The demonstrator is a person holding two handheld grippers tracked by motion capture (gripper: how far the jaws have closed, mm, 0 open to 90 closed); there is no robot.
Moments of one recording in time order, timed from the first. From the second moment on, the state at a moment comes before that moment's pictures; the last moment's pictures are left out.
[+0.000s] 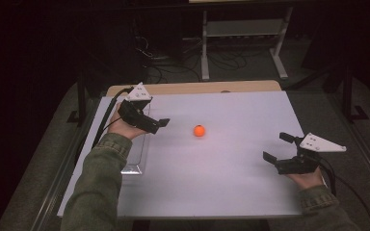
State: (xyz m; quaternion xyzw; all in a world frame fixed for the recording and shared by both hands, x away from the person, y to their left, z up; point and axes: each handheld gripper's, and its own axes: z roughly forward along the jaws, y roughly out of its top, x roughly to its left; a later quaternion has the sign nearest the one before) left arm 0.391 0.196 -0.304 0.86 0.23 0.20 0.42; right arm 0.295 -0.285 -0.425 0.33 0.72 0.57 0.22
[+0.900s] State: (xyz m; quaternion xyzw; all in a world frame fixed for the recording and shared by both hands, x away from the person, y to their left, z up) left arm 0.414 0.153 -0.310 0.89 0.19 0.17 0.38; right arm 0.295 -0.283 -0.426 0.32 0.72 0.57 0.21
